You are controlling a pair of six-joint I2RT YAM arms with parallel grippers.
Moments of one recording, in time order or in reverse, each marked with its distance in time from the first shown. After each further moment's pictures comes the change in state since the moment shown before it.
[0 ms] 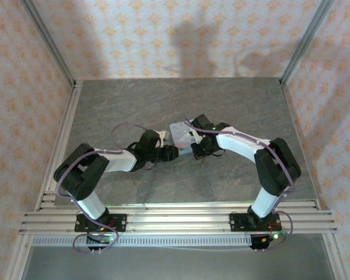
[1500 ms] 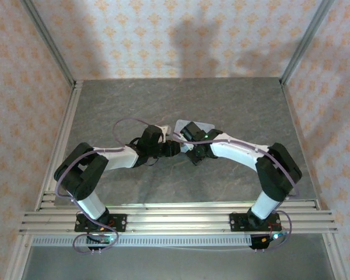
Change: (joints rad) left arm -0.006 0.005 0.084 -0.066 -0.036 0.026; right arm 0.152 -0.032 -0.010 0.010 0.216 -0.218
